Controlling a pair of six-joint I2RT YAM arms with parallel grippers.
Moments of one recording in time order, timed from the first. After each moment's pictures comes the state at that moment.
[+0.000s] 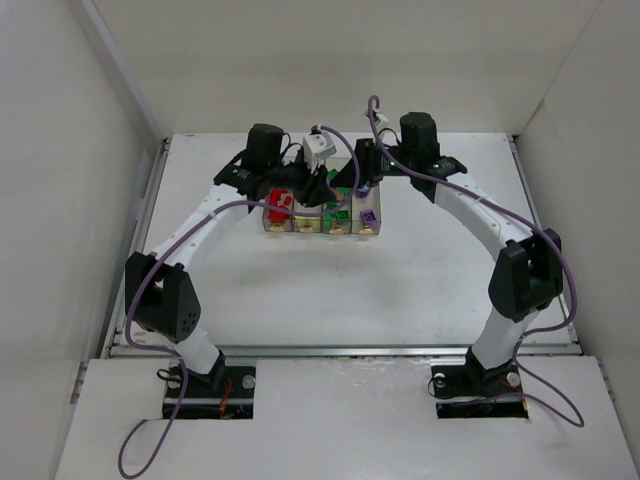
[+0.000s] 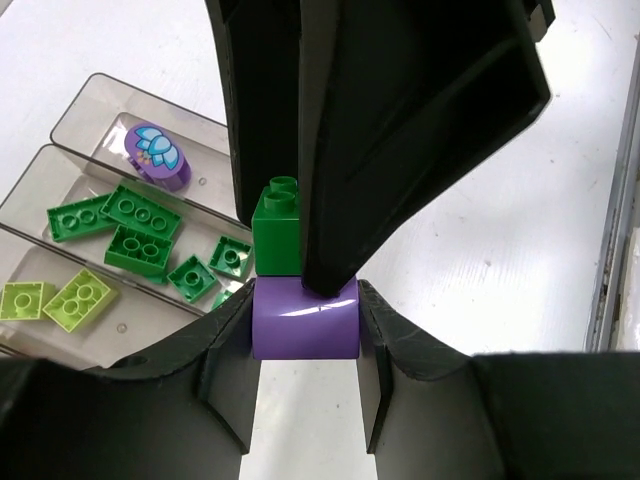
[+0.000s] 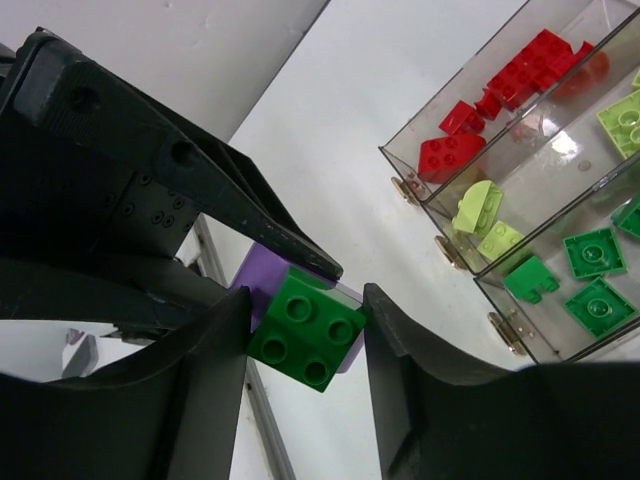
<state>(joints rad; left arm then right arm) -0.43 1.62 1.46 -0.41 0.76 0.31 0.41 1.76 1.55 -0.19 -0.82 0.41</state>
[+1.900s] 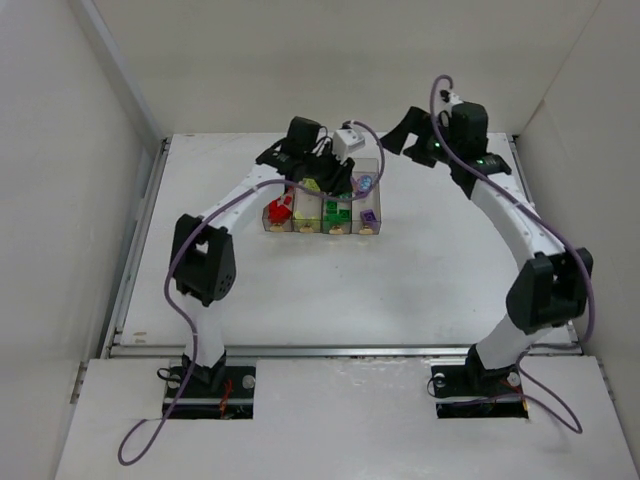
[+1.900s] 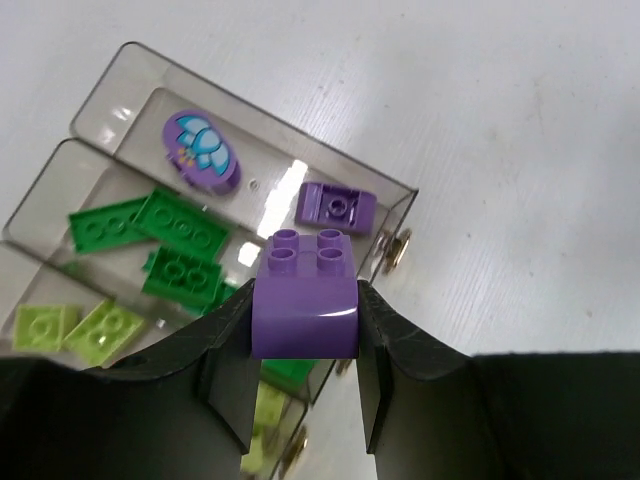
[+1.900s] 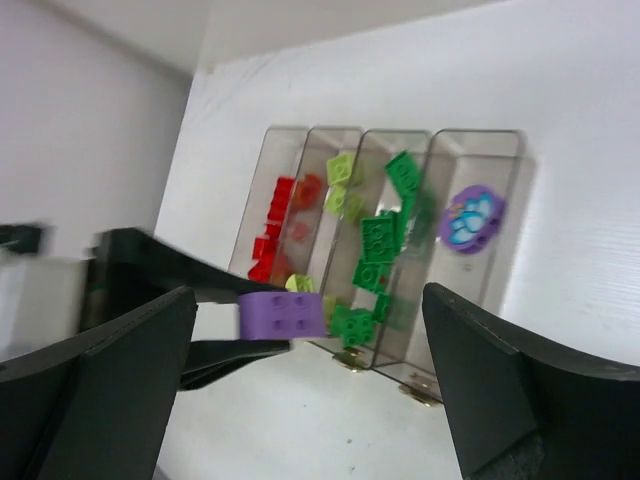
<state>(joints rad) -0.49 1.92 1.72 -0.46 0.56 0.31 0.22 1.68 1.53 -0.21 -0.39 0.58</state>
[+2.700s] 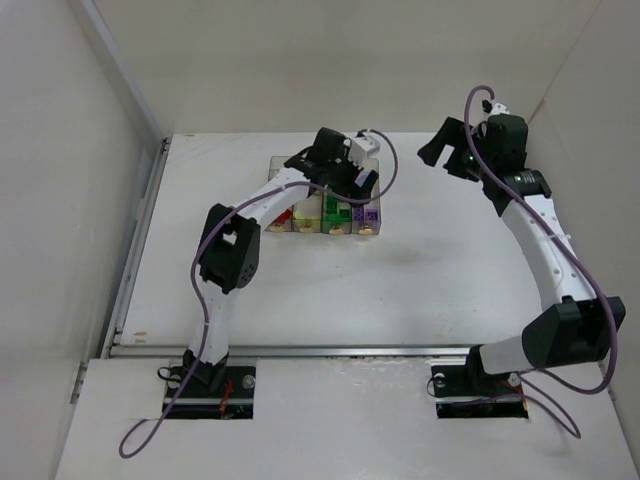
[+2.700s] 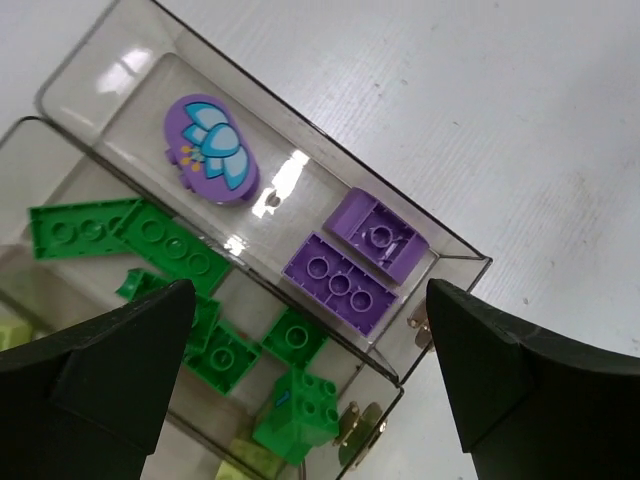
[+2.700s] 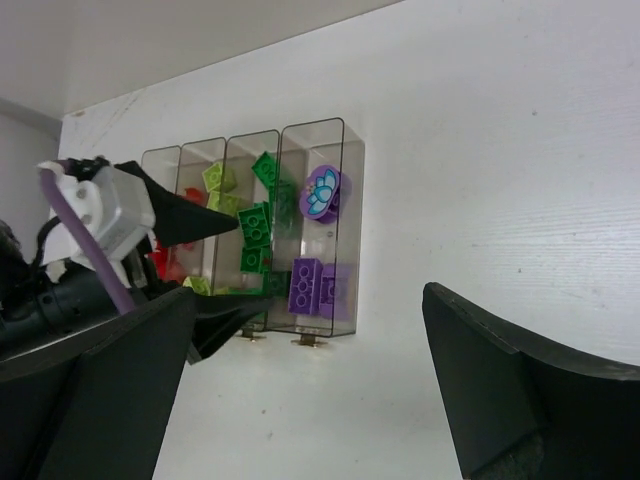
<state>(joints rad) -0.57 2.16 1.86 -0.39 0.38 0.18 0.10 1.41 1.41 -0.42 -0.16 0.46</state>
